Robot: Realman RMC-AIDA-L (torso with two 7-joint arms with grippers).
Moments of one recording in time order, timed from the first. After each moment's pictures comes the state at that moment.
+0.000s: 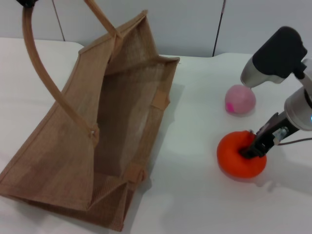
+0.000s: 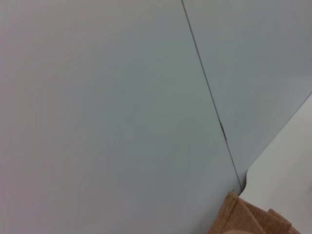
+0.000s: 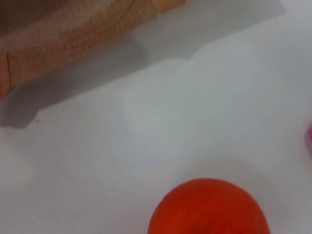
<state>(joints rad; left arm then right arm) -0.53 -2.03 0.81 1.96 -0.83 -1.65 0.93 0.72 2.02 -1.57 -1.22 0.58 1.49 -0.53</state>
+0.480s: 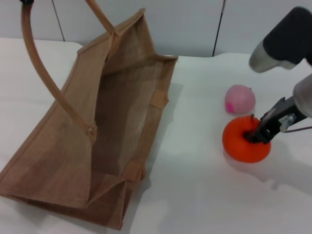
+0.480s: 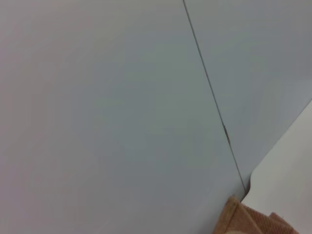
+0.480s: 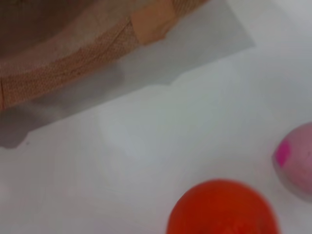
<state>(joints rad) -0.53 -2.03 0.81 1.96 -0.83 -1.64 0.93 0.68 2.02 -1.54 -1.37 0.55 1.54 -0.51</state>
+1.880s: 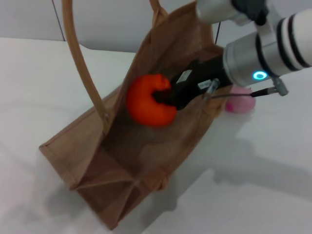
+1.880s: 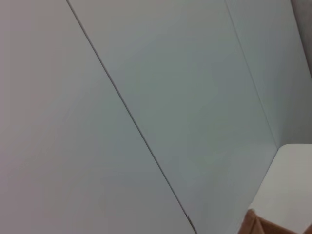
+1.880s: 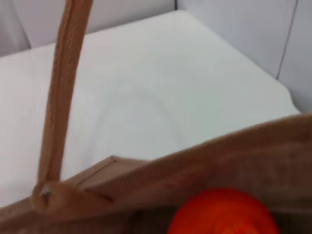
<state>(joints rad) -0.63 -2.03 0.85 2.02 -0.96 -1.64 0.92 0.78 2.02 -1.60 -1.29 0.99 1.23 -0.66</state>
